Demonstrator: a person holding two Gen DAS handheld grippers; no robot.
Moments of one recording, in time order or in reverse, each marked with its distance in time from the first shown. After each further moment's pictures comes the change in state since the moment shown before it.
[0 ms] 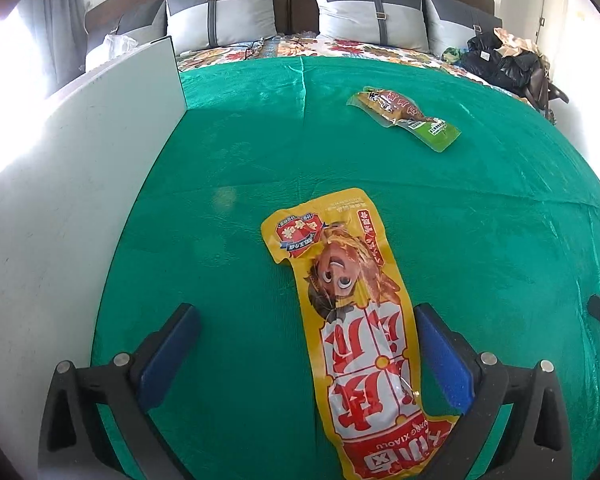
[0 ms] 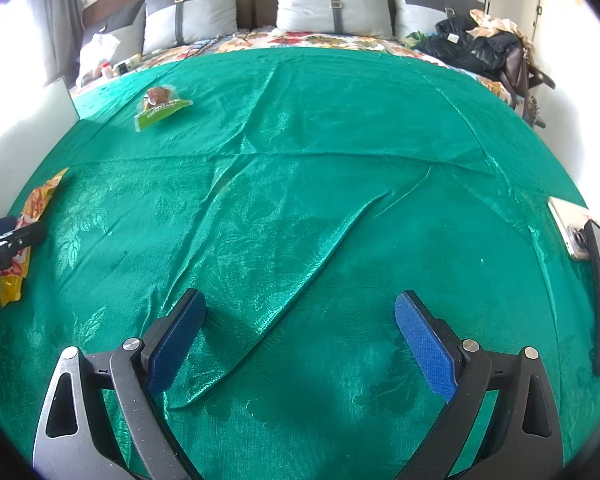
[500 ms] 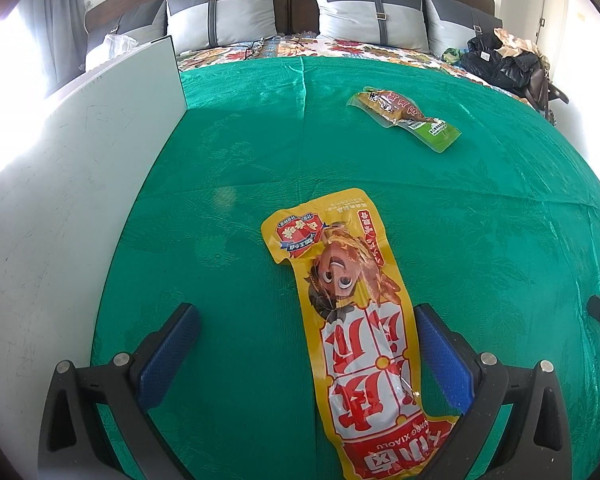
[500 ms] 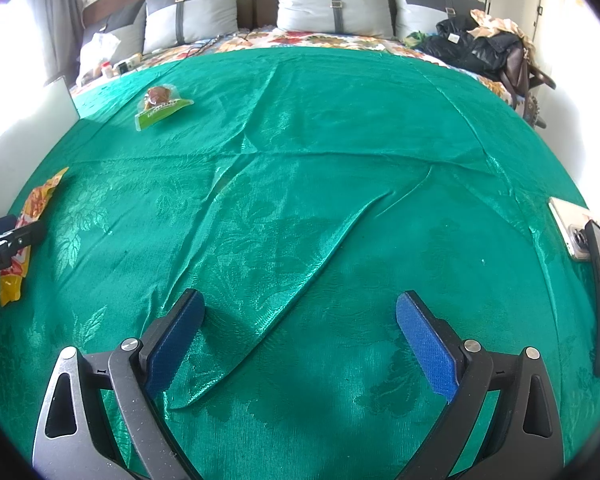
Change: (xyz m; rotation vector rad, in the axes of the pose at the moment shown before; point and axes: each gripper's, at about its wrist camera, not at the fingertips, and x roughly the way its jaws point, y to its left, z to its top) left arm 0.000 0.000 -0.001 0.000 -0.001 0.000; right arm 0.000 0.000 0.000 -0.001 0.000 0.001
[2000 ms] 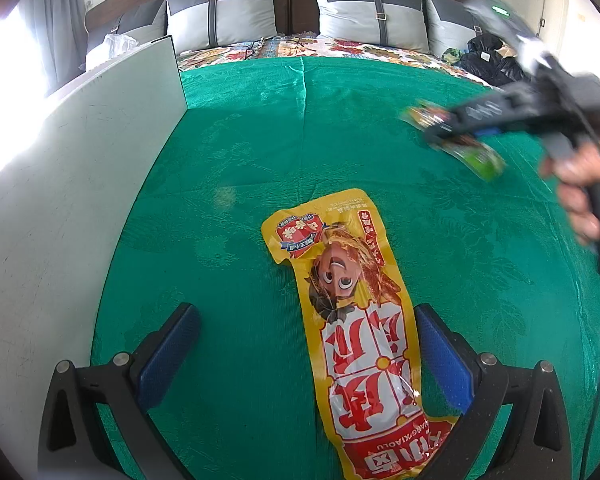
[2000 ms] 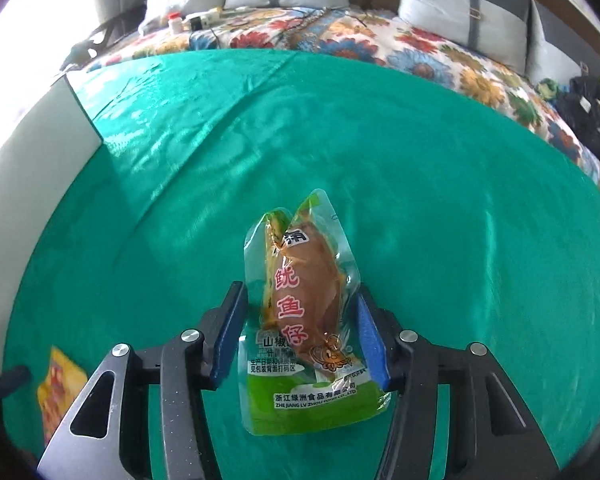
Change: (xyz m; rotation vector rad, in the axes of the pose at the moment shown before) left arm 0.000 0.000 -0.001 -0.001 -0.001 0.001; right arm 0.122 0.116 0.179 -0.221 0.151 0.184
